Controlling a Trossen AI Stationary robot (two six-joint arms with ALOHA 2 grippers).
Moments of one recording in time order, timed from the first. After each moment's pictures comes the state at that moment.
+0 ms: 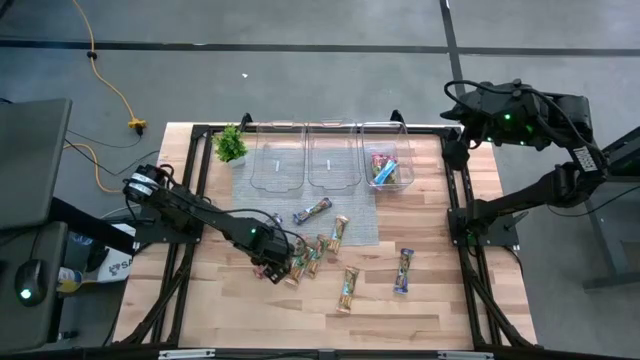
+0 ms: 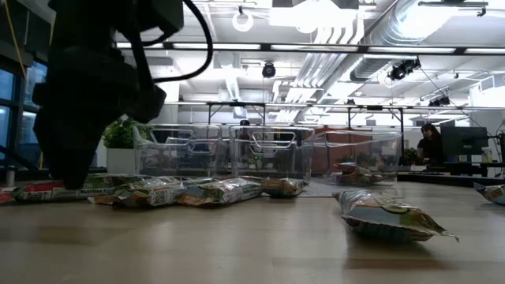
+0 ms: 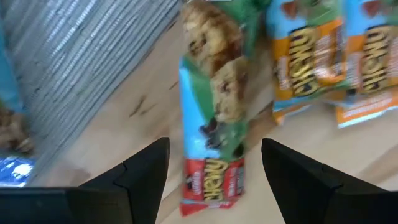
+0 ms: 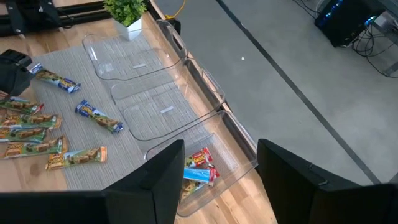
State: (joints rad) left arm -0.35 1.67 0.96 -0.68 0.10 -1.12; right arm -0.22 1.21 1.99 -1.51 0.36 0.10
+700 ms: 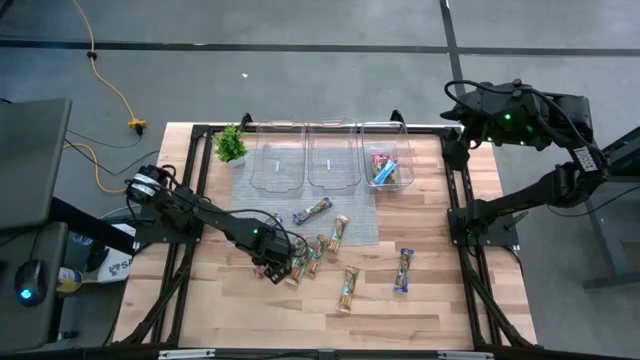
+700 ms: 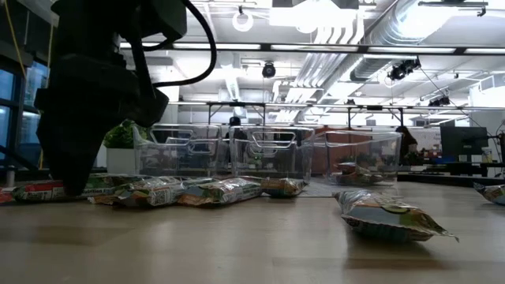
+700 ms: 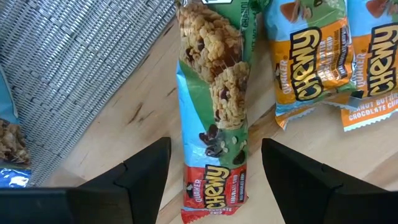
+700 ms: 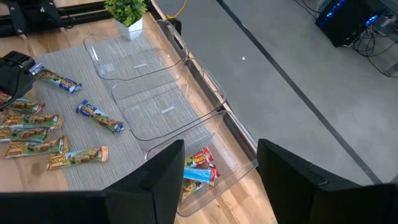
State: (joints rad) left arm -0.35 1.72 0.96 -0.66 0.10 -1.09; right arm -0.22 1.21 1.99 -1.51 0.36 0.10
